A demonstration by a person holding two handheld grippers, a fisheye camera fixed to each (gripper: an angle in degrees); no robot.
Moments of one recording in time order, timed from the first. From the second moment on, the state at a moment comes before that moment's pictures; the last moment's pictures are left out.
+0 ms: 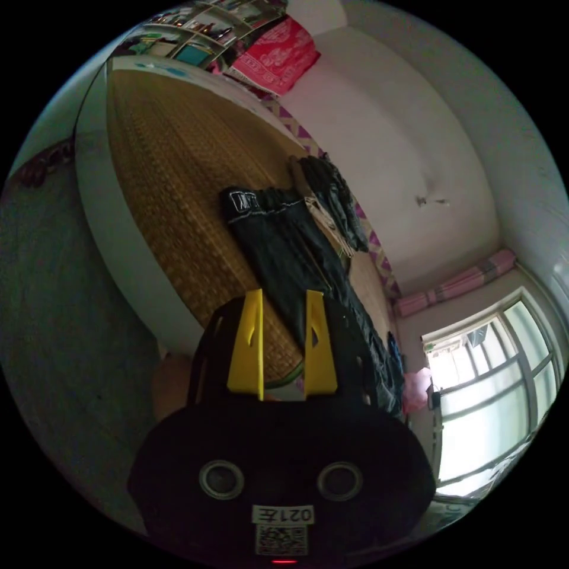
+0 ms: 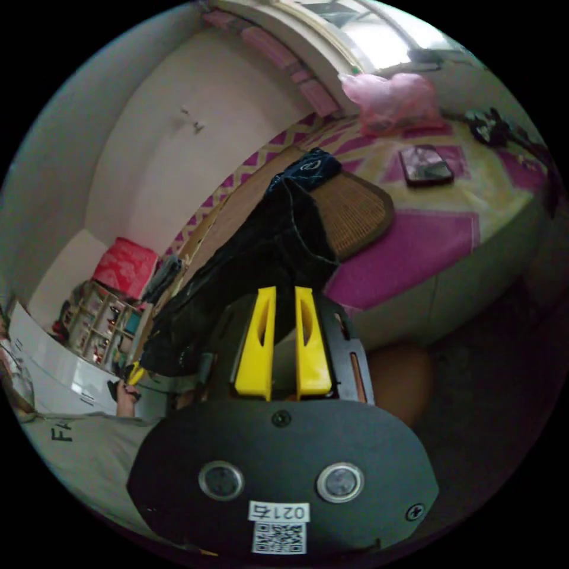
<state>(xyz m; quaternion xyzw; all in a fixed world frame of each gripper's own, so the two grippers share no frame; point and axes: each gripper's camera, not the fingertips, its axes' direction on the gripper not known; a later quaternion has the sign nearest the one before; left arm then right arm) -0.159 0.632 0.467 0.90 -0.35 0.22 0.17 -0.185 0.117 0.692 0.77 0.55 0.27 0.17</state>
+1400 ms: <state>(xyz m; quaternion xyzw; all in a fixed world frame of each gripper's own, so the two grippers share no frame) -0.129 0.683 0.429 0.90 -0.29 0.23 0.22 -0.197 0.216 0.677 0.90 0.37 0.21 0.13</state>
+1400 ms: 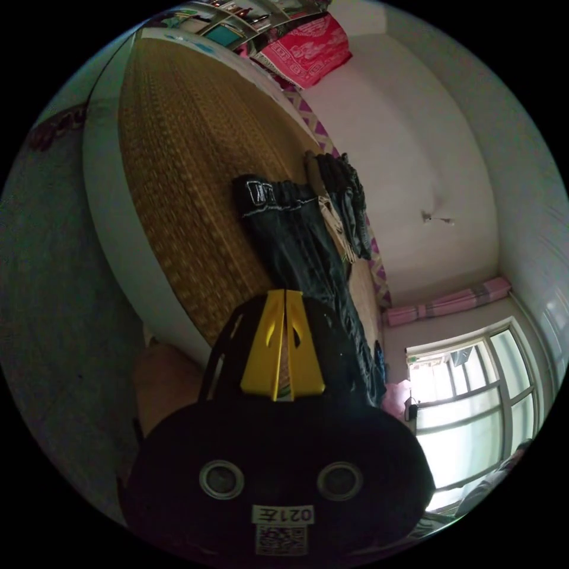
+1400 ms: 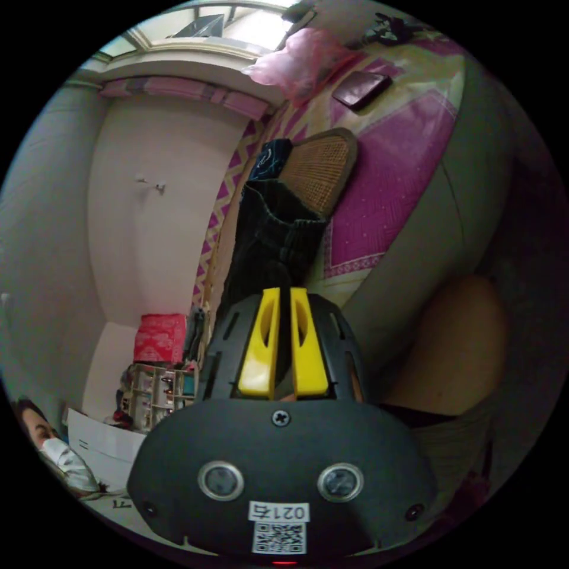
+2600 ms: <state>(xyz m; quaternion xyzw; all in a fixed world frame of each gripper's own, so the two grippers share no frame) 0.143 0.489 0.266 0.69 -0.69 0.07 0.21 -0.097 -0.046 0.350 0.49 0.70 0.24 0.46</state>
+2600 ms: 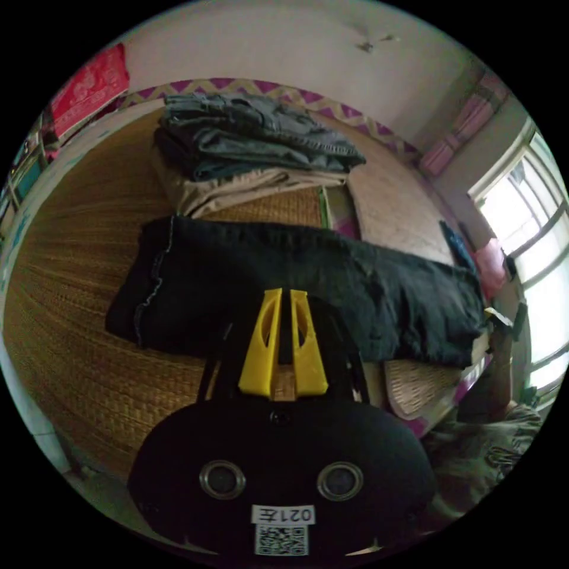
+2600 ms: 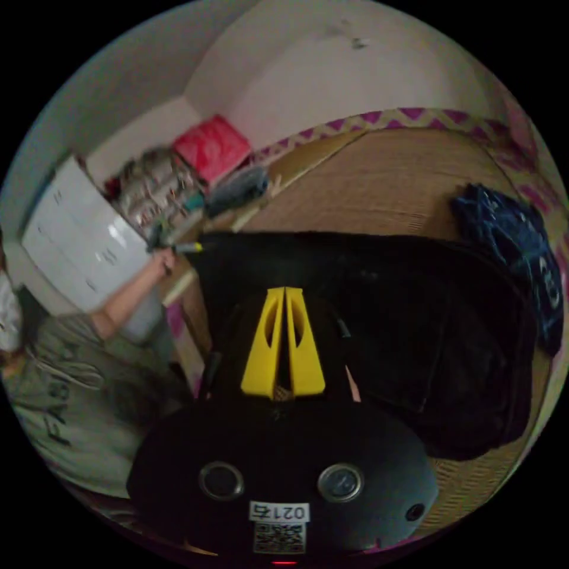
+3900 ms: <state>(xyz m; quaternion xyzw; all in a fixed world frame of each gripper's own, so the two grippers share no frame) 0.040 0.449 0.261 0.87 -0.37 0.26 0.20 0.054 -0.082 0.358 0.42 0.75 0.37 0.36</state>
